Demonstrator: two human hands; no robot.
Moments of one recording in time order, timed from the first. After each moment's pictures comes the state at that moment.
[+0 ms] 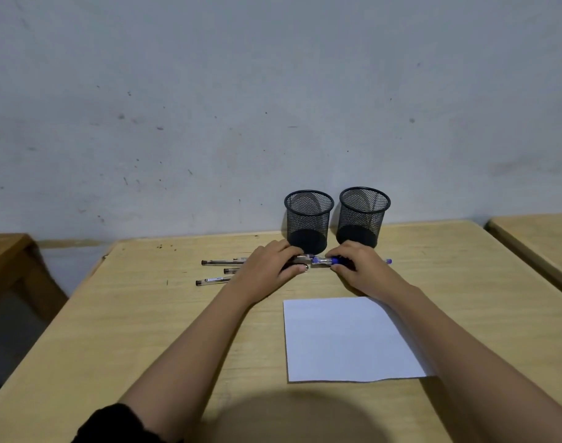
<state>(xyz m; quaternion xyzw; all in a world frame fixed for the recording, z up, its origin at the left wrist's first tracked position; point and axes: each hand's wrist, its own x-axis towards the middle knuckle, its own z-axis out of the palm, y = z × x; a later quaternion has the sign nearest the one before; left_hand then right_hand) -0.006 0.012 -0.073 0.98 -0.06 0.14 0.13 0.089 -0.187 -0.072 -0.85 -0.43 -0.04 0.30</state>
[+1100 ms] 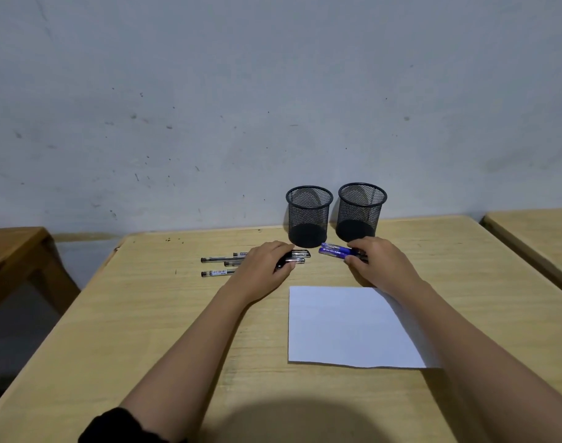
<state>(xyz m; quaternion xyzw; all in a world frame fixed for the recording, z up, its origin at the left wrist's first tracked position) -0.032 0.010 -0.077 0.97 -0.02 0.17 0.18 0.076 -0.210 -0.060 -0.92 -0.34 -0.11 0.19</state>
